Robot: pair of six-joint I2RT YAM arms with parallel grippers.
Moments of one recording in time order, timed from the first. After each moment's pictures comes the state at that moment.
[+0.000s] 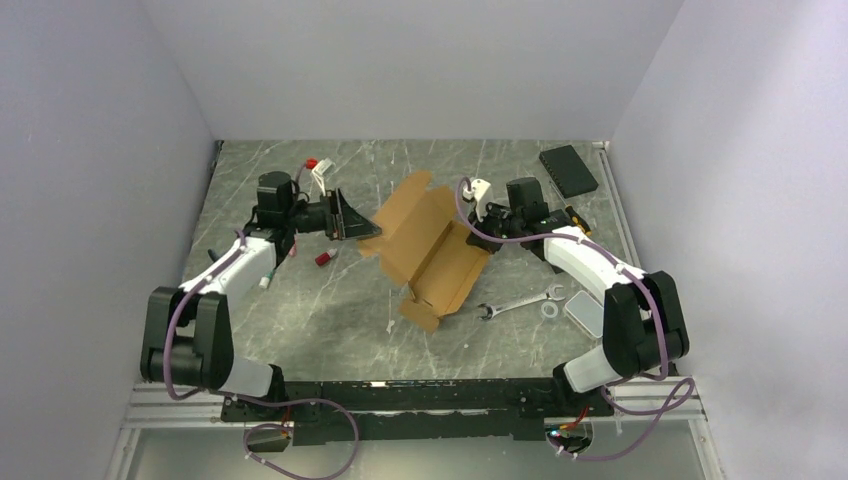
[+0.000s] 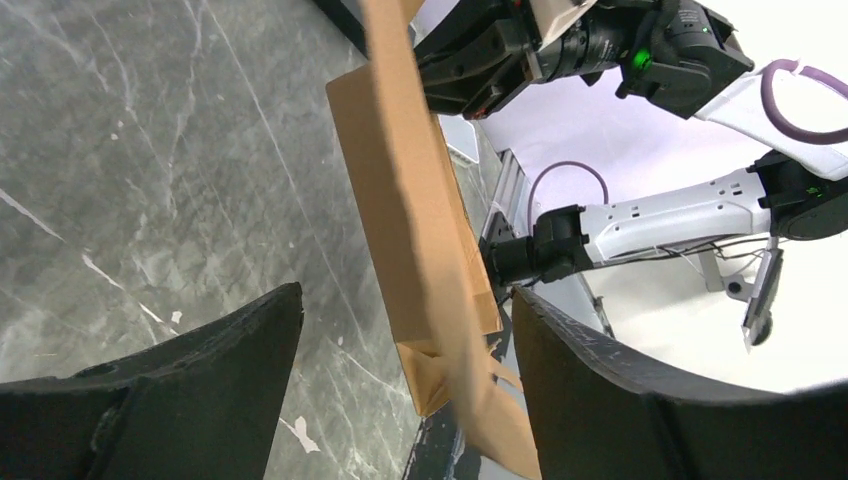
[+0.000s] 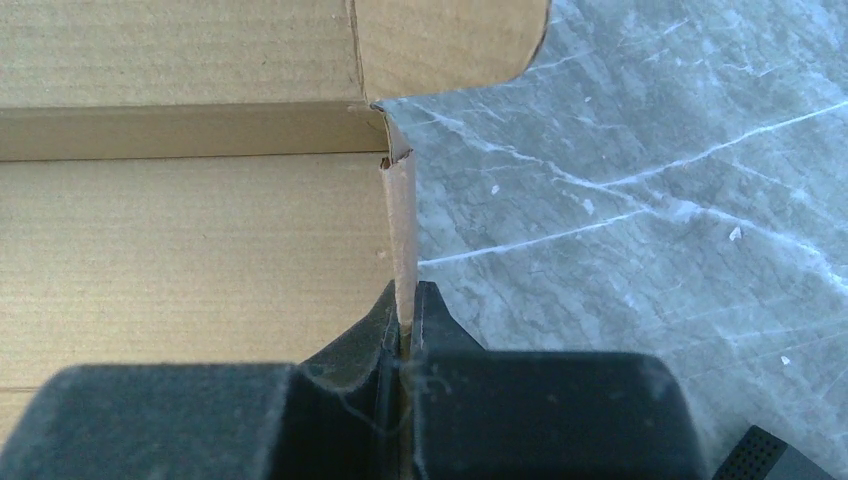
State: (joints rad) left arm -0.13 1.38 0.83 0.22 1.11 -0.59; right arm 0.32 1.48 0.95 -0.24 -0.53 -0.44
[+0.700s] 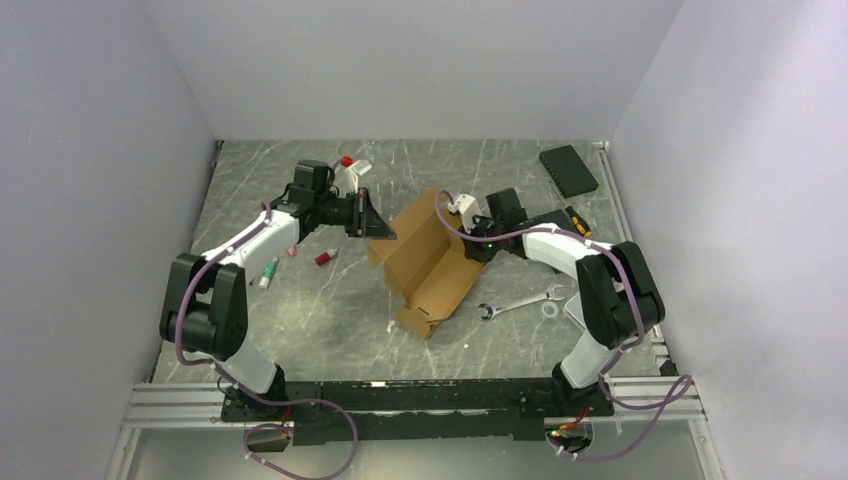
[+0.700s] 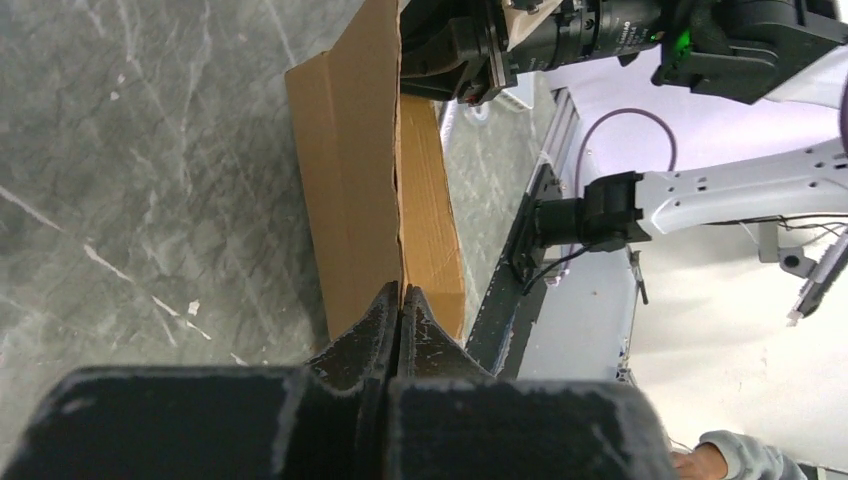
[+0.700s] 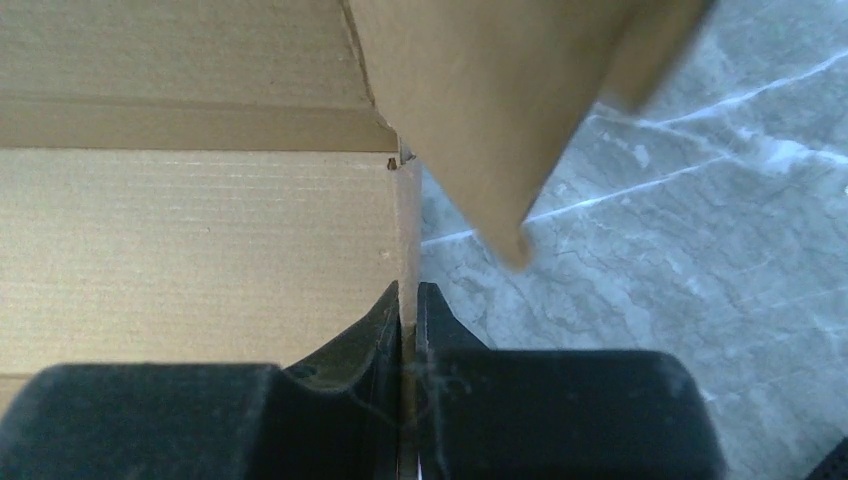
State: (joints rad) left arm -0.27 1.59 1.07 -0.14 1.02 -0.37; right arm 0.38 1.65 0.95 -0.21 -0.40 -0.44
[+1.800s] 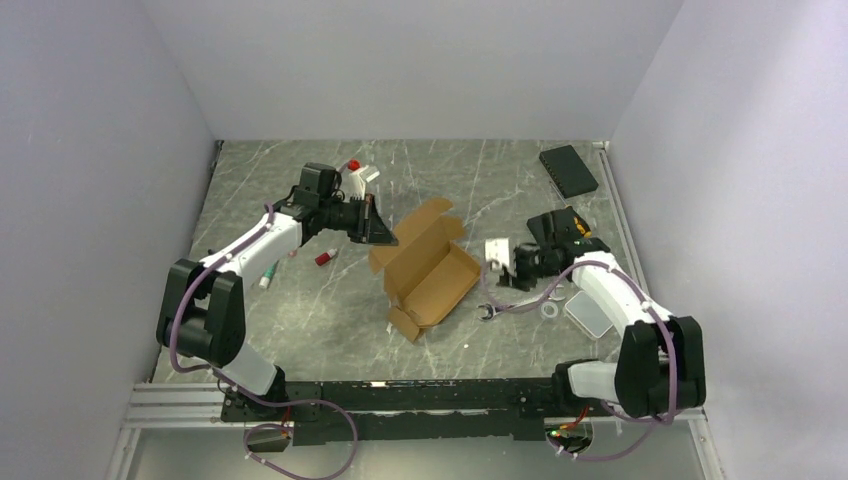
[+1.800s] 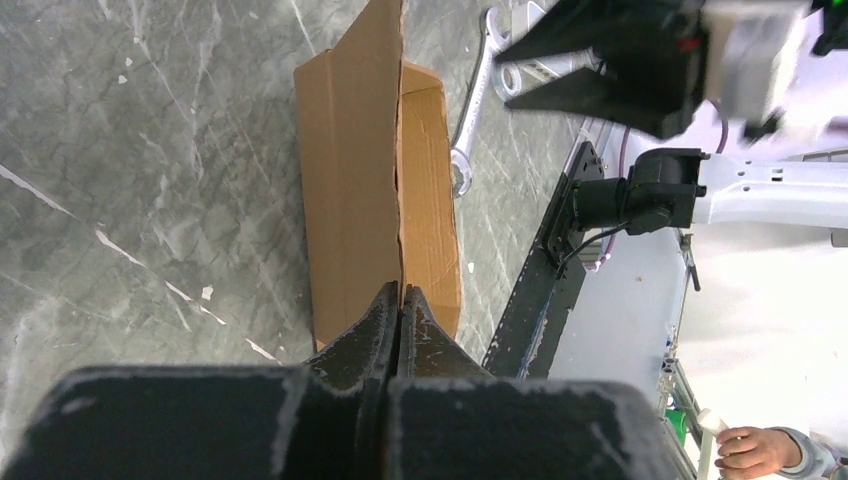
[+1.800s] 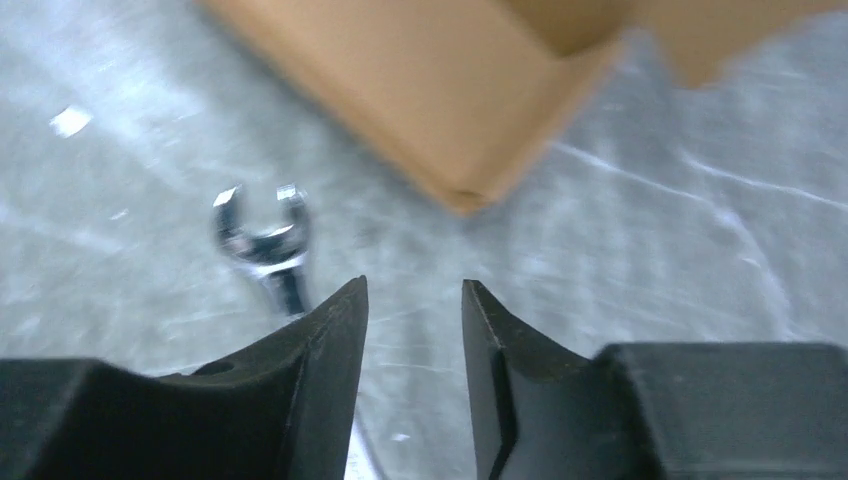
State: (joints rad) left arm -0.32 1.56 1.08 -0.24 0.92 -0.26; right arm 0.15 1.28 0.82 -0.58 -0.74 -1.20
